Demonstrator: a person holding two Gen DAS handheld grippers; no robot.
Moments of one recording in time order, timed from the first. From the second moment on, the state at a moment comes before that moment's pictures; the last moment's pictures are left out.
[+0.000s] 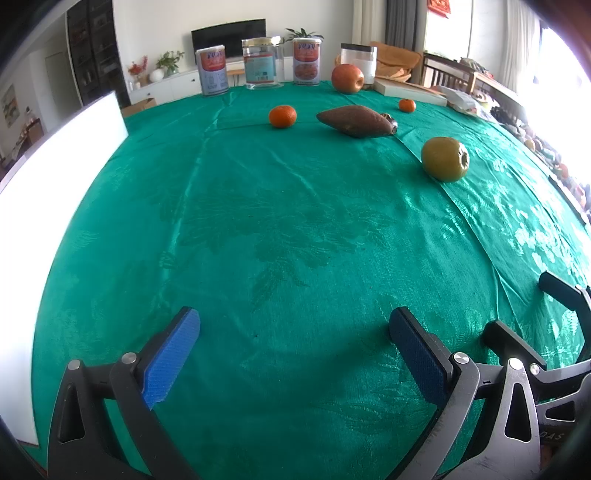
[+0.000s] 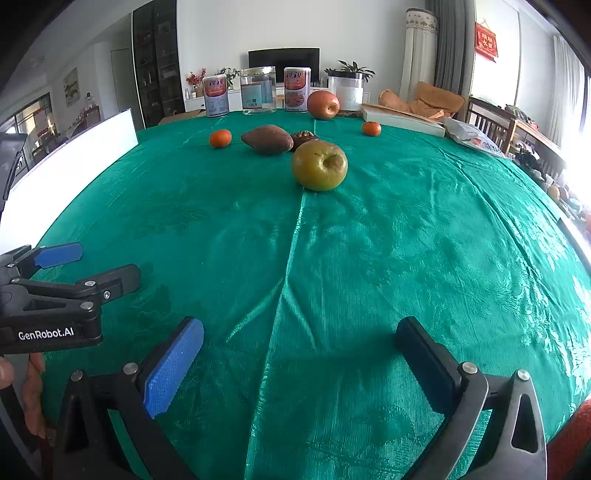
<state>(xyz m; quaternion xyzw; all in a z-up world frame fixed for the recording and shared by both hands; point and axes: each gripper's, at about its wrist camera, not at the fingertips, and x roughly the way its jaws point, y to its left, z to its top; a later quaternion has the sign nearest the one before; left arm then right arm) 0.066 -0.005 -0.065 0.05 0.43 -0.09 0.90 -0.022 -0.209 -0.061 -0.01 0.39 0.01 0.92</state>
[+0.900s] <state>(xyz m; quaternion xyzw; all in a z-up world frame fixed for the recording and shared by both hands) 0.202 -0.052 0.012 -0.09 0.51 -0.17 0.84 -0.024 -0.210 -0.061 -0.01 0.39 0.01 0.92</state>
